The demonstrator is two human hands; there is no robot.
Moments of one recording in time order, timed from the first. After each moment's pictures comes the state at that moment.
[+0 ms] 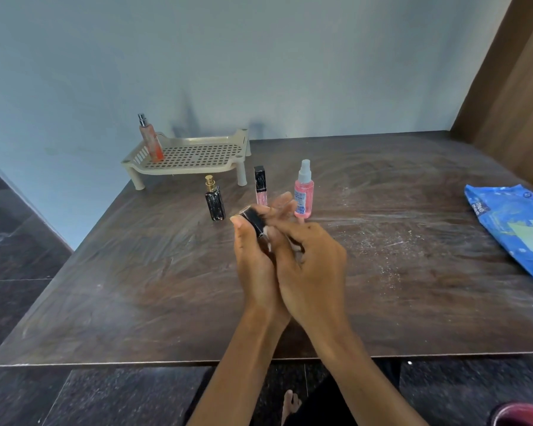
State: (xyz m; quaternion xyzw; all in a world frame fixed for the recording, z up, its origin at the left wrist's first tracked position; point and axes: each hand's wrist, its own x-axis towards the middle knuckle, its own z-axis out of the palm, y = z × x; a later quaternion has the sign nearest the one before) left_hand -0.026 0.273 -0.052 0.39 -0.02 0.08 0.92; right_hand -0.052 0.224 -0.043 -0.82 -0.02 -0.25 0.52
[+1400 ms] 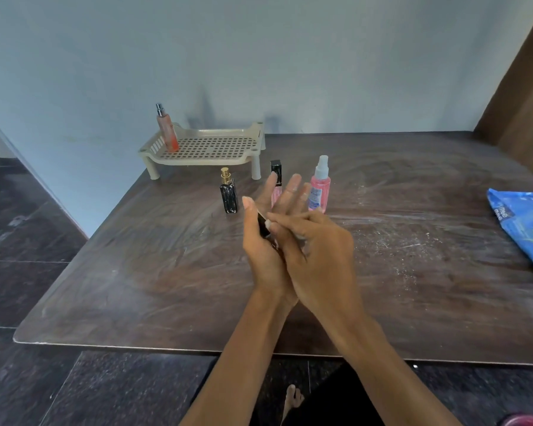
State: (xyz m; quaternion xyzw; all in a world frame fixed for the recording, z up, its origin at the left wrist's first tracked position) left_hand -0.007 0.281 -0.055 0.31 -0.03 0.01 0.95; right_hand -0.043 0.223 -0.044 -0.84 -0.11 -0.26 0.47
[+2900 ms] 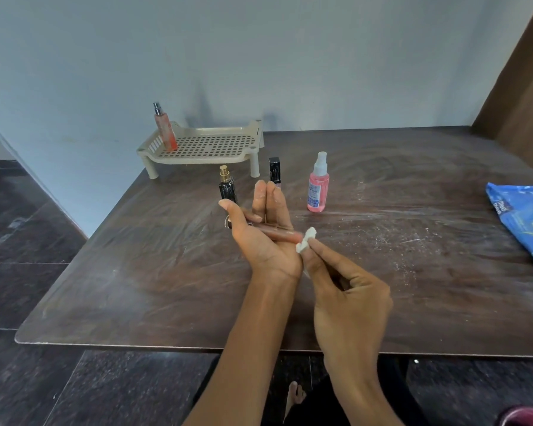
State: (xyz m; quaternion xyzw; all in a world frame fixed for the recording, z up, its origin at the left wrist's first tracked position) left_hand -0.001 0.283 -0.033 0.08 0.12 0.09 0.99; right_hand -0.087 0.222 -0.063 -0.63 0.12 -0.24 0.73
